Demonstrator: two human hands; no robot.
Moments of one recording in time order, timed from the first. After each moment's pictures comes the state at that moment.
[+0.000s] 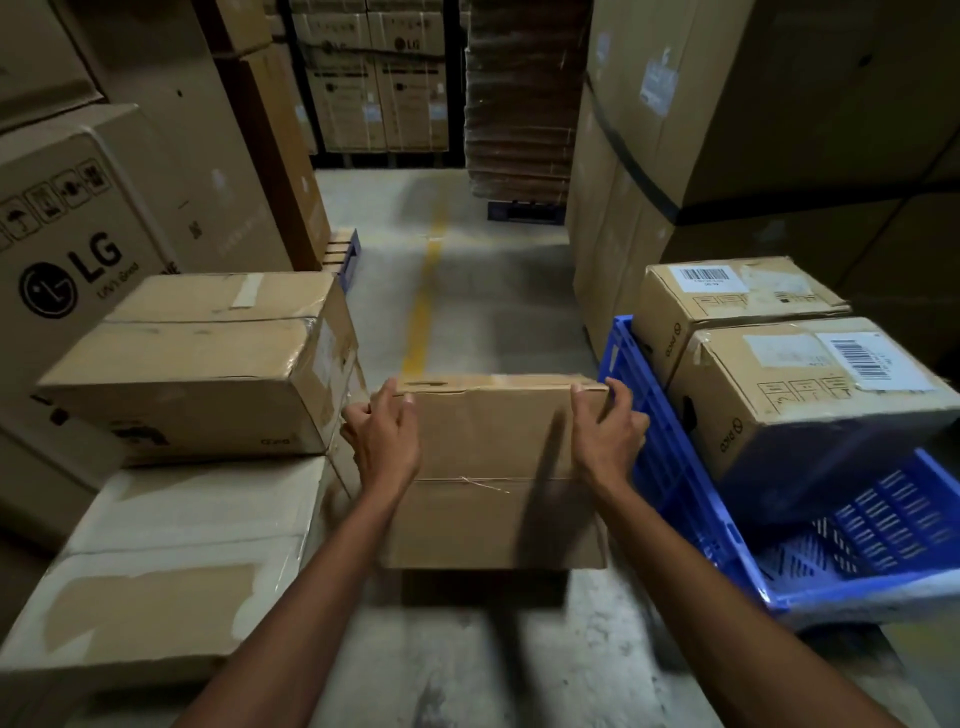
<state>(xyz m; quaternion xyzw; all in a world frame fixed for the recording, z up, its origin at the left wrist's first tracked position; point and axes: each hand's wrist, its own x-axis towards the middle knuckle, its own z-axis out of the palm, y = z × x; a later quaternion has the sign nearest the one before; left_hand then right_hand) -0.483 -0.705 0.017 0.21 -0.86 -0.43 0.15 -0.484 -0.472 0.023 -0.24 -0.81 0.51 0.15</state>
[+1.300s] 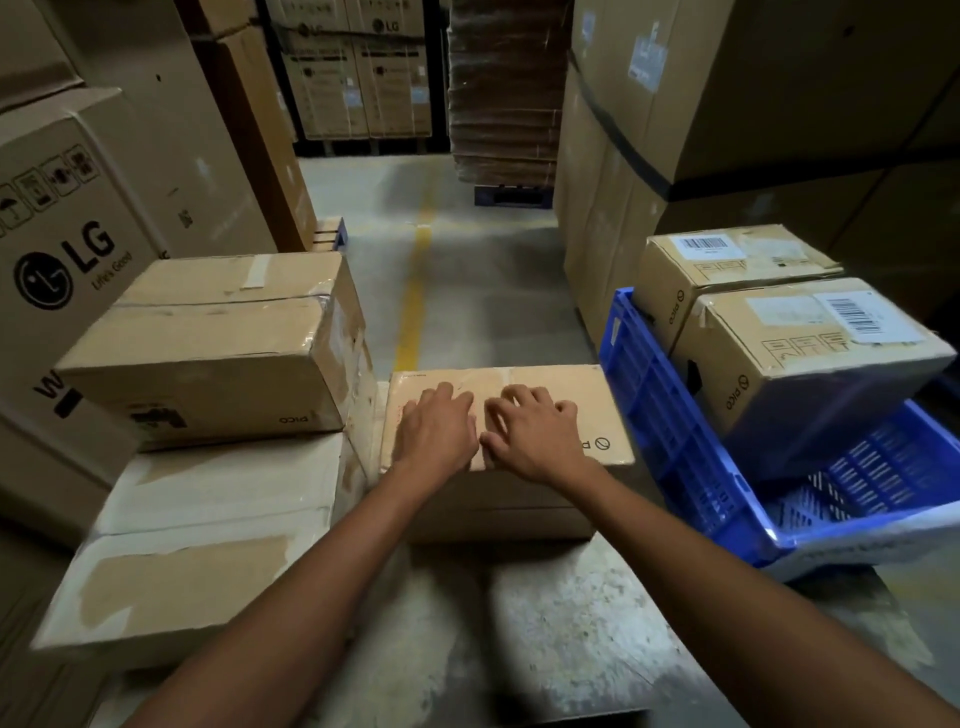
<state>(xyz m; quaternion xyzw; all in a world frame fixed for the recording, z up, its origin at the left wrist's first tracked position) -0.459 -0.689 0.027 -0.07 -0.99 -0.06 0.06 -0.454 -0.543 0.018 0.12 -0.99 0.07 0.01</state>
